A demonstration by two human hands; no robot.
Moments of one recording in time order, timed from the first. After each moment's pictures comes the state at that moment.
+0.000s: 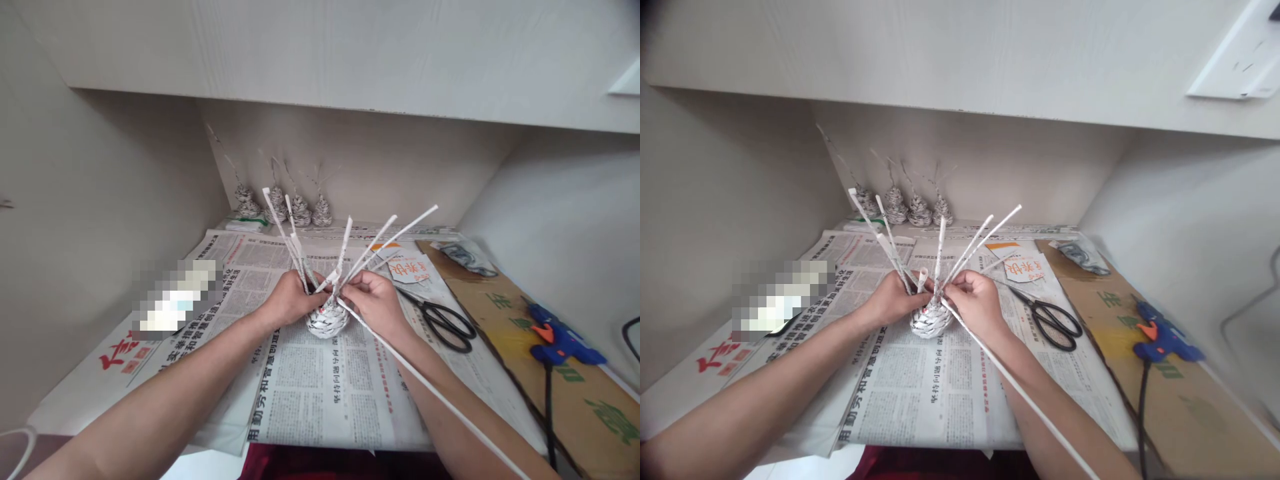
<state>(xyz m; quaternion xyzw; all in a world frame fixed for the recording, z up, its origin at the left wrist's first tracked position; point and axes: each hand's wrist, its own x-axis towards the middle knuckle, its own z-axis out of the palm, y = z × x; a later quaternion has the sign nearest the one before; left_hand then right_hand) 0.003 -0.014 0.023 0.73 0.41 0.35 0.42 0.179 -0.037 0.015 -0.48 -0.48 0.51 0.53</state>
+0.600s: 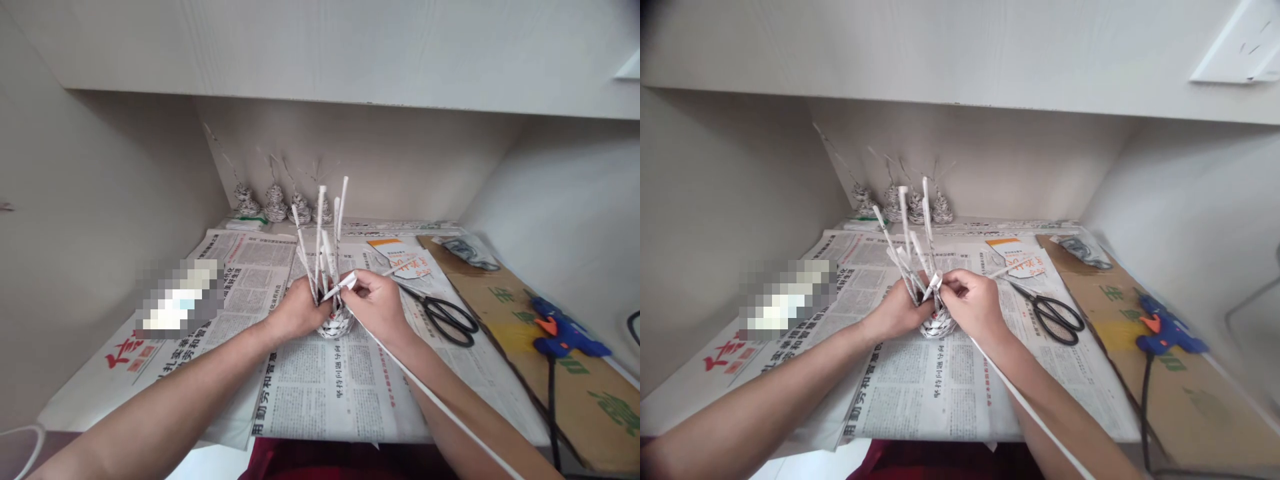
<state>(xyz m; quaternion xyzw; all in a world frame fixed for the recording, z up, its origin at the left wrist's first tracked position) 0.017 -0.032 0.024 0.79 0.41 0.34 0.29 0.175 -0.048 0.026 -0.48 -0.62 0.33 0.53</state>
